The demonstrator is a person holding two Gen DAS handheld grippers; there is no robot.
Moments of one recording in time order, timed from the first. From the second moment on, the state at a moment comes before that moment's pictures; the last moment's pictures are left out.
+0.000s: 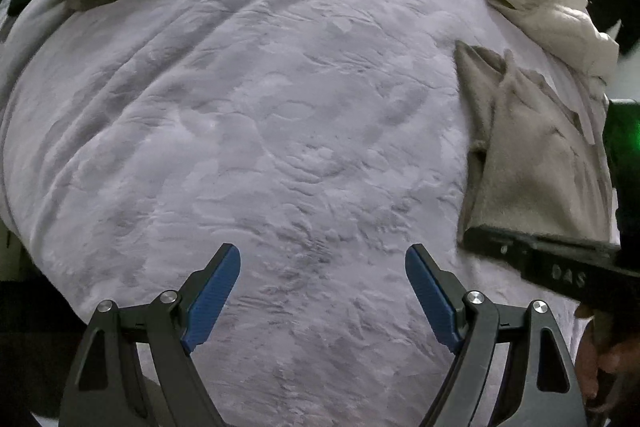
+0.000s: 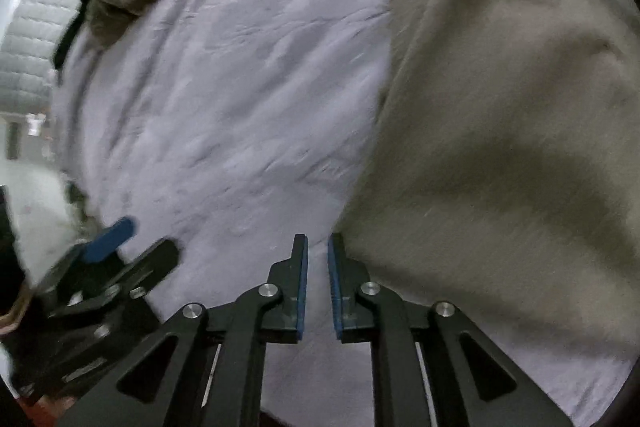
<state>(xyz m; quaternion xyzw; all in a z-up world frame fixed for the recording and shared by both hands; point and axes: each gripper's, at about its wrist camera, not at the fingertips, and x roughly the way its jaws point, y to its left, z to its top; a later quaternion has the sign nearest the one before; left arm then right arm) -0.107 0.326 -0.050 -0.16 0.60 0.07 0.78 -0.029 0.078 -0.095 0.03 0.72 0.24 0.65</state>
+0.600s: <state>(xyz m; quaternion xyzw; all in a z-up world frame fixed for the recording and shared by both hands) -0.116 0.241 -0.029 -0.12 0.63 -0.04 0.76 -0.083 -0.040 -0.044 0.09 0.73 0.15 0.66</state>
